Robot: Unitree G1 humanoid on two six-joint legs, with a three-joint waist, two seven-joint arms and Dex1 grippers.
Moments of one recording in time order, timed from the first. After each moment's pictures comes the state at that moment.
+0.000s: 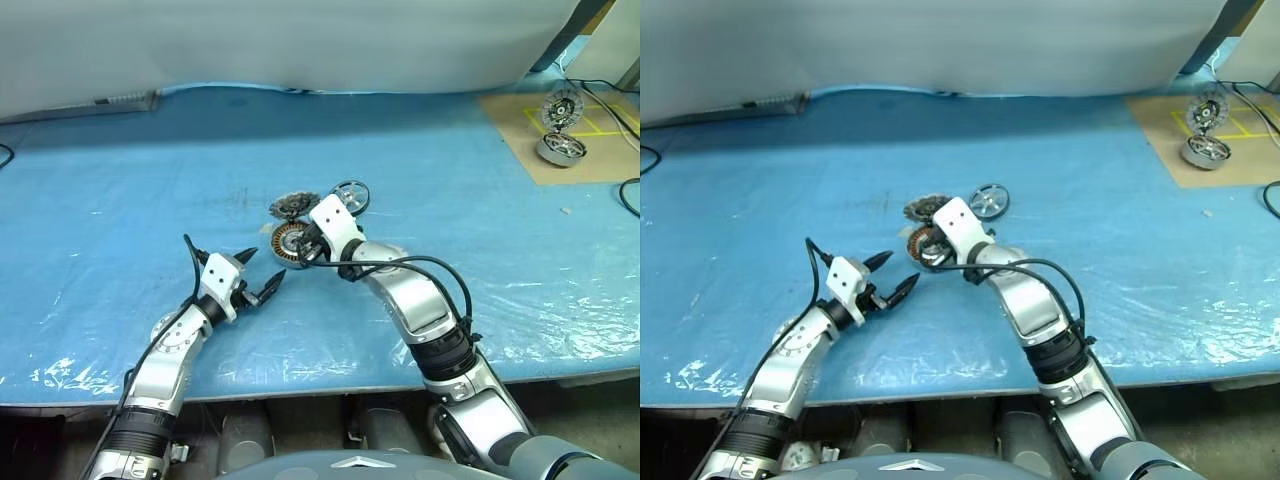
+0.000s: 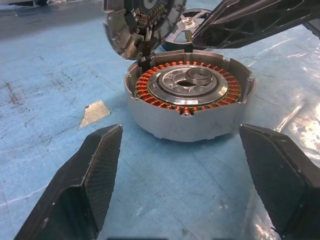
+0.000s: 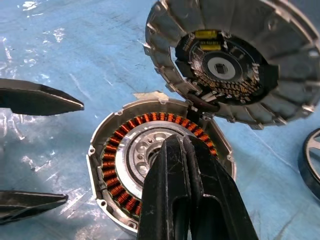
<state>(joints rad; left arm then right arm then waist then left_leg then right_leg) -0.06 0.30 -0.05 0.07 -0.19 -0.09 -0.61 -0.53 -0.08 0.35 -0.13 -0.04 0.82 0.39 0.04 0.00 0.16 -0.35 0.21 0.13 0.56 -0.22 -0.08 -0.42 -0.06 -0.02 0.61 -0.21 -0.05</state>
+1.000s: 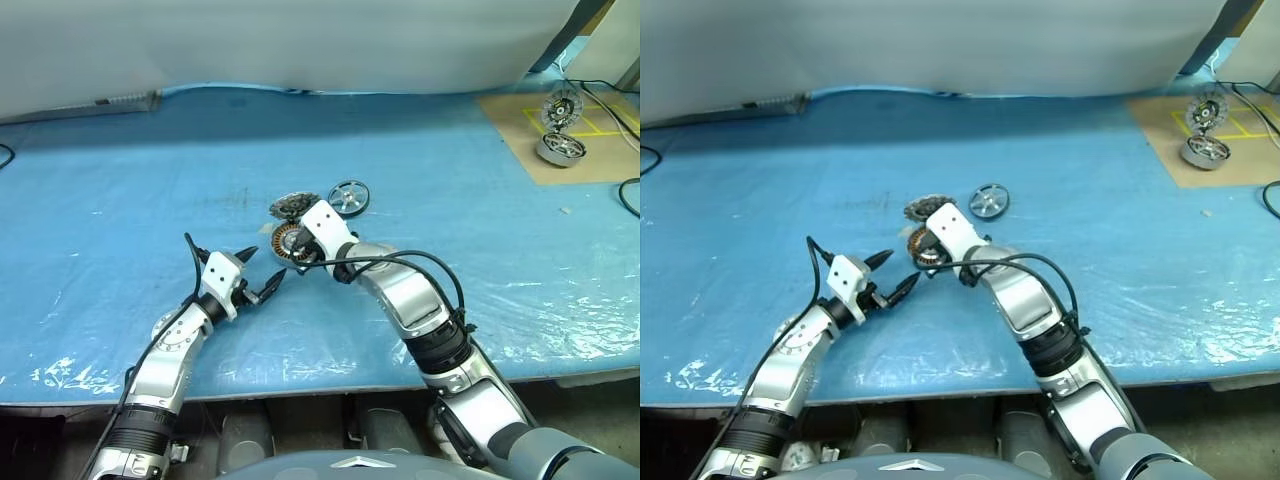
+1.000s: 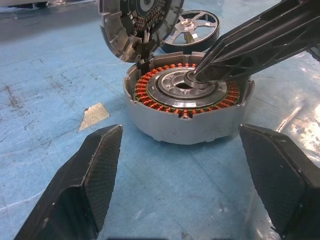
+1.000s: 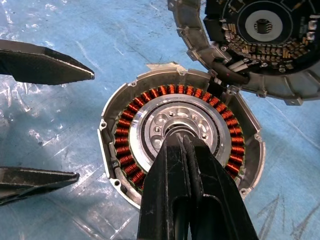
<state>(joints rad) -0.06 0.30 -0.05 0.07 -0.19 -0.09 -0.61 -0.57 -0.09 0.40 -0.08 -0.04 0.90 0.40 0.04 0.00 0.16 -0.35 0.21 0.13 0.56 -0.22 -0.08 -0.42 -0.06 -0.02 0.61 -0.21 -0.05</state>
